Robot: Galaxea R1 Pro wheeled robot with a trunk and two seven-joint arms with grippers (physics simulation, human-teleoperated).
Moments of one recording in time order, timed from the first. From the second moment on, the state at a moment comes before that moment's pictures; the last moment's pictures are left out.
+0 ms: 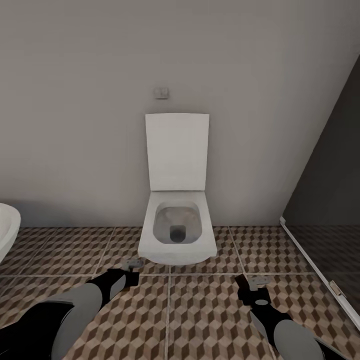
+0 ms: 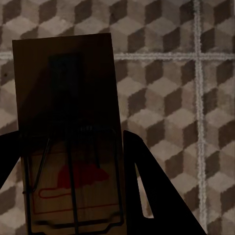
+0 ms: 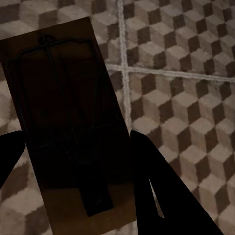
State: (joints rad) left arm -0.92 -0.03 -0.07 0.00 0.09 0.22 0.02; right arm -0.71 -0.02 -0.56 -0.10 0.70 -0.10 -0.19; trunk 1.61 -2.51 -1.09
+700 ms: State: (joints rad) left arm -0.92 -0.01 -0.06 -0.01 0.09 0.38 0.02; right arm -0.71 -0.02 -0.57 -0.10 0.70 0.01 -0.19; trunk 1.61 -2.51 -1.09
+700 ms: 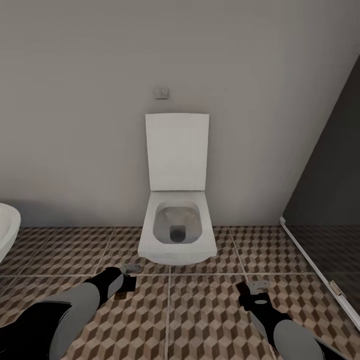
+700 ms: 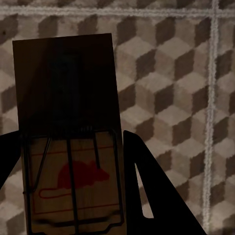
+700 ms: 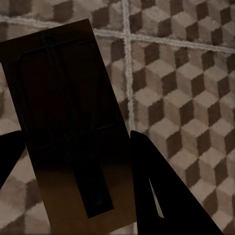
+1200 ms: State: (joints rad) left arm -0.92 0.01 -0.06 -0.01 0.09 0.39 0.02; right arm -0.71 -0.02 -0.57 -0.10 0.71 0.02 -0.18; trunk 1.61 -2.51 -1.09
